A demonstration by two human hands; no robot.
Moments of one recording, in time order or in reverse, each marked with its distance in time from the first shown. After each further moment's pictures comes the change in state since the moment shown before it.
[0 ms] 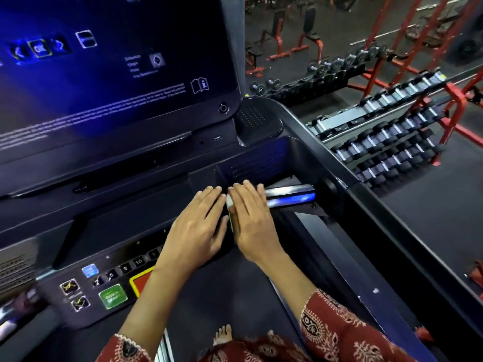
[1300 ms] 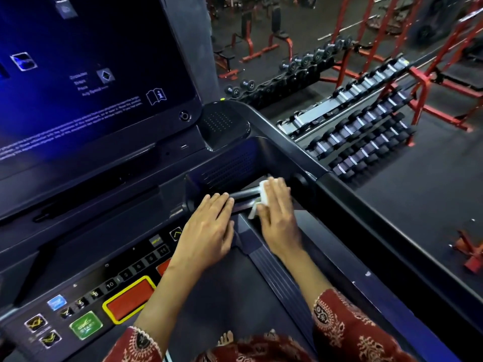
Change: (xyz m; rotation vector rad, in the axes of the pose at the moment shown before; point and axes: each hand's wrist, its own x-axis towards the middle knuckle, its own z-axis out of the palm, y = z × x) left_hand 0.028 0.035 0.036 -0.001 -0.066 0.137; right_hand -0.027 0.081 -0.031 0.018 0.115 0.260
